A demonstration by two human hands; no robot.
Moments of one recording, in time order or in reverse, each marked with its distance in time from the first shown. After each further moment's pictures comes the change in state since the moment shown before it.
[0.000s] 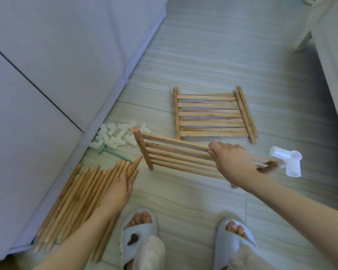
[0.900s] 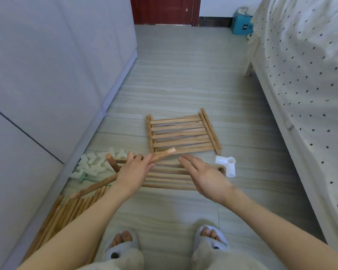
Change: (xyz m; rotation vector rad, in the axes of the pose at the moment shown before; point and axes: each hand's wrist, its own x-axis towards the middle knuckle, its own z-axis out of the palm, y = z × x) left_hand 0.008 0.184 -0.048 0.570 0.114 0.409; right_hand -0.057 0.013 -0.056 0.134 -0.056 -0.122
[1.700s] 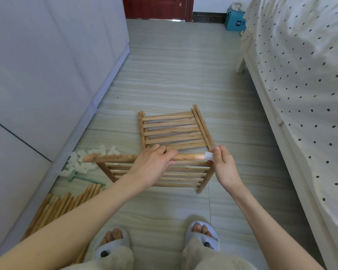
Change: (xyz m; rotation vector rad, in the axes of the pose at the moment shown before) left_hand 0.004 0.066 -0.037 -0.033 0.141 0.398; right_hand -0.019 0.035 -0.002 0.925 0.496 0.786
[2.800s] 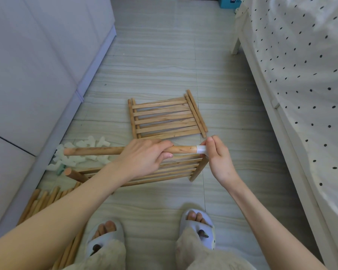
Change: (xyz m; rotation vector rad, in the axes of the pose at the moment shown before) left_hand 0.007 0.001 -0.002 -0.045 -0.060 0.105; right_hand -0.009 0.003 -0.002 0.104 -0.015 -0.080
